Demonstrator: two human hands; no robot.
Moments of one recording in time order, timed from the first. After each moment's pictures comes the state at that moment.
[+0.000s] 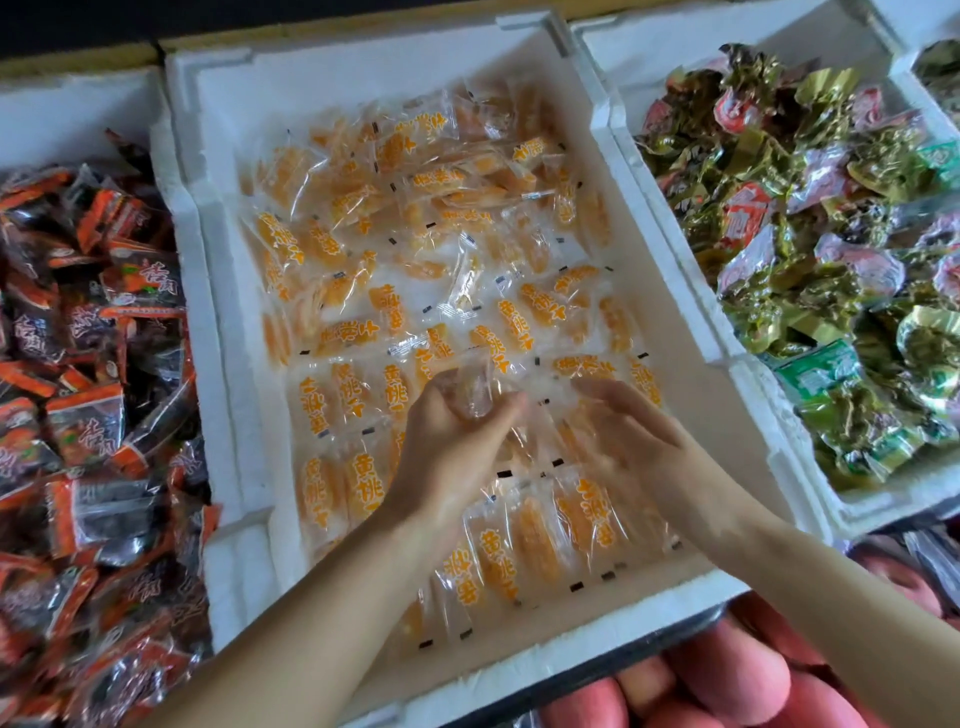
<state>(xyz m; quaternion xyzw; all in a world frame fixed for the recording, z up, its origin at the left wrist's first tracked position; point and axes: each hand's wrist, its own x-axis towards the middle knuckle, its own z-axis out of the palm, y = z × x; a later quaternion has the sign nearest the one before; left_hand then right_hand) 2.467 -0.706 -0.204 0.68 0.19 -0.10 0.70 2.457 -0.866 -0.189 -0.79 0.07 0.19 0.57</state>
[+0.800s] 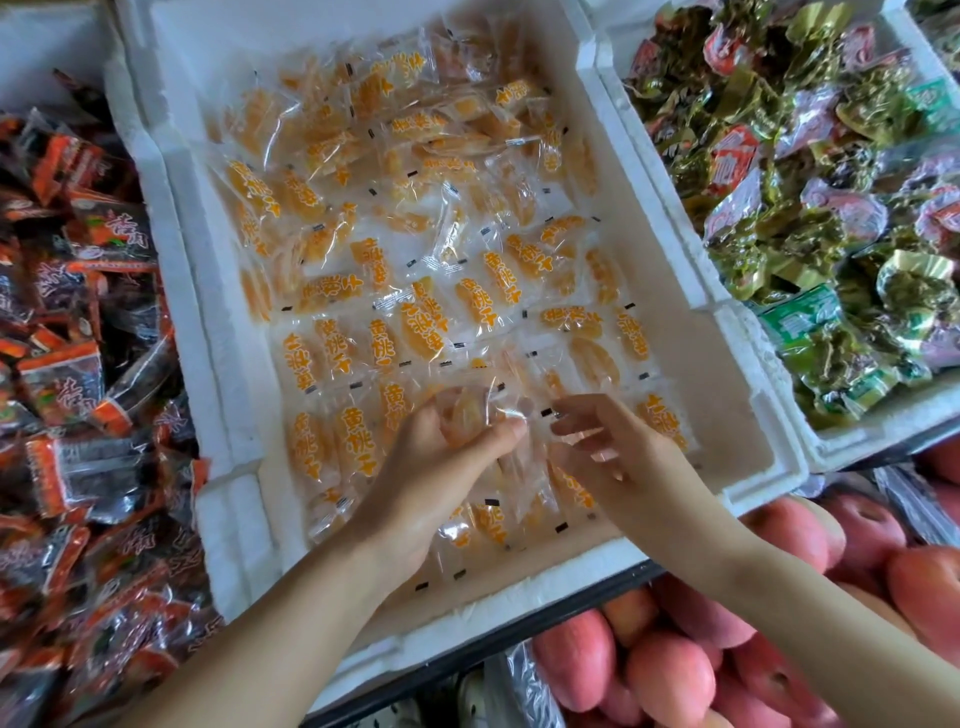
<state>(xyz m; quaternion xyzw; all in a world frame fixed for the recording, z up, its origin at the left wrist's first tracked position) 2.425 -0.692 -0.217 0.69 0.13 -0.19 0.68 2.412 -0.865 -0.210 -0.87 0.00 0.12 0.47</state>
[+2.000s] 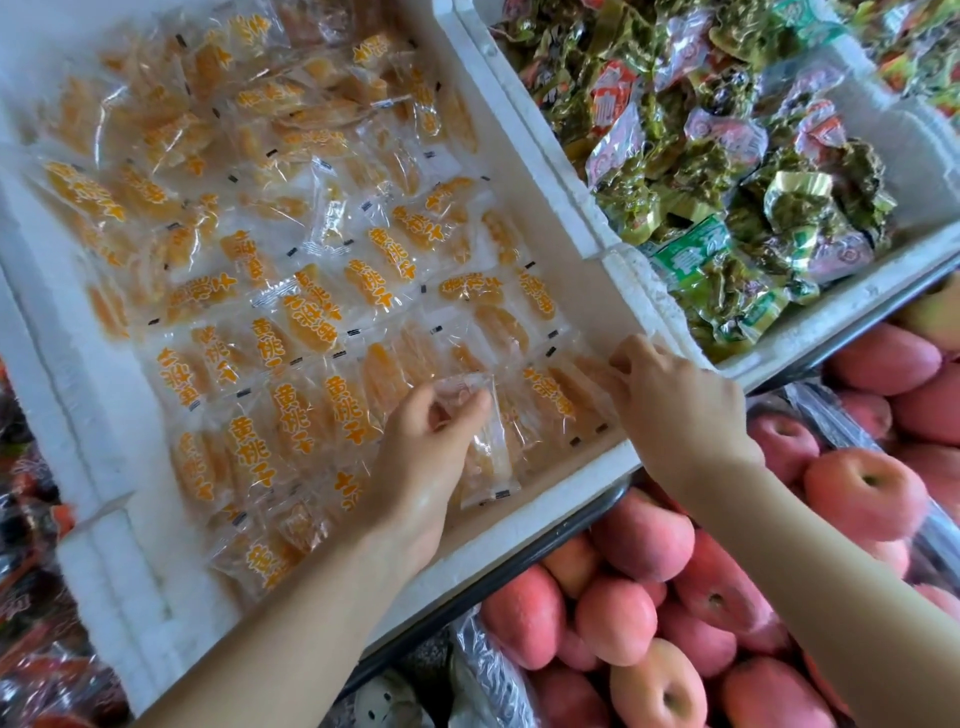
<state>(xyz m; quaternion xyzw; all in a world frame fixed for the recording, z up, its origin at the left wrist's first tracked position) 2.420 -0.758 -0.226 0.65 0.19 -0.22 0.71 2.415 -0.946 -0.230 -0.99 0.12 0.05 0.00</state>
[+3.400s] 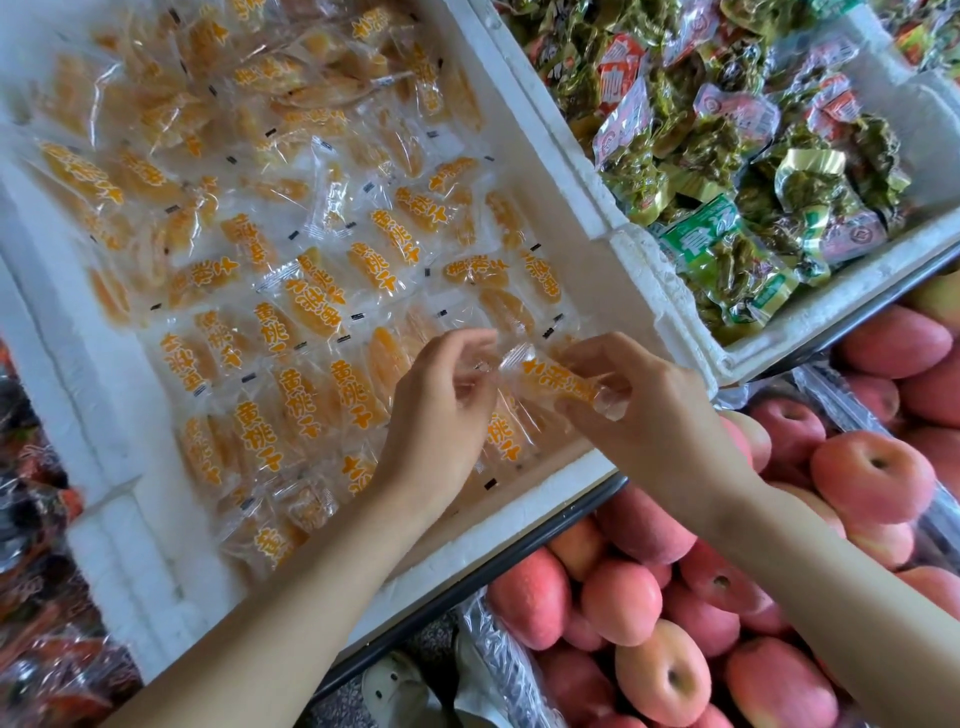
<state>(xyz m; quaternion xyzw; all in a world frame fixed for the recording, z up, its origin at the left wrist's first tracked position) 2.432 -0.754 -0.233 0.83 -0.07 -0.10 0.55 2.395 -0.925 -0.219 -0.93 0.04 -0.01 0.36</state>
